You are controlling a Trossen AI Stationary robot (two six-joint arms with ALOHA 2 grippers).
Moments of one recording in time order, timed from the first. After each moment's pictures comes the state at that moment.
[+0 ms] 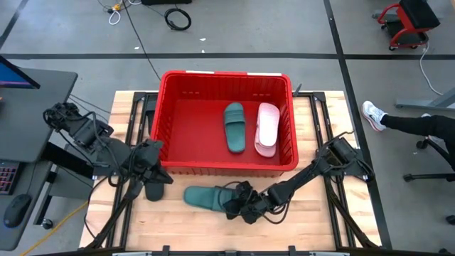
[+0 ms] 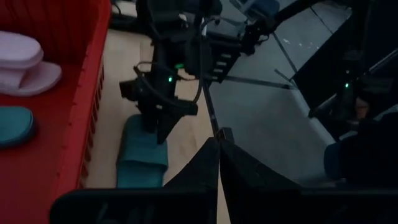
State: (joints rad) left arm -0.58 1.06 1.39 -0.81 -0.17 -0.50; right arm 0.53 2.00 1.18 0.05 0.46 1.60
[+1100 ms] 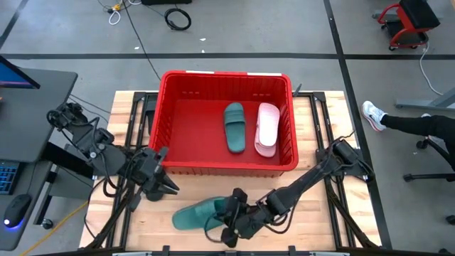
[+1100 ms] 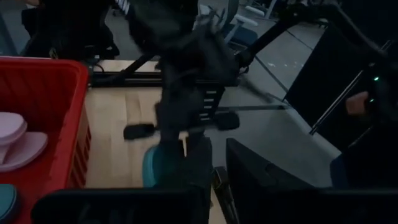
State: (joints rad) left arm -0.66 1.11 1.39 -0.59 -0.26 -0.35; right arm 0.58 2.00 1.66 -0.31 0.46 0.82
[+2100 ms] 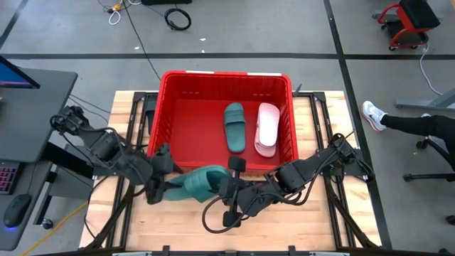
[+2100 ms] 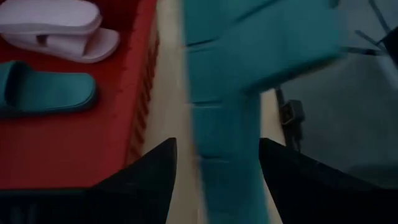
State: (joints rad) left arm -0.59 1.19 1.39 -0.94 -0.34 -0.51; right arm 0.50 2.00 2.25 -0.82 0.54 0.29
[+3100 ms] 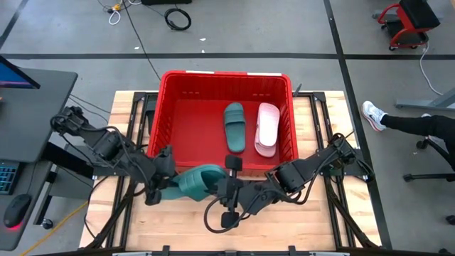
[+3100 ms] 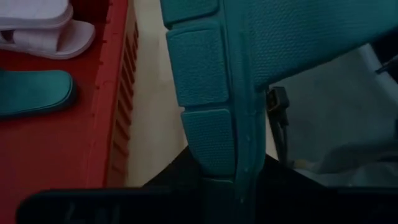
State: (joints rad) left arm -0.57 1.20 1.39 -0.93 -0.22 -0.45; right arm 0.49 2.00 2.25 -0.72 0.55 0.19
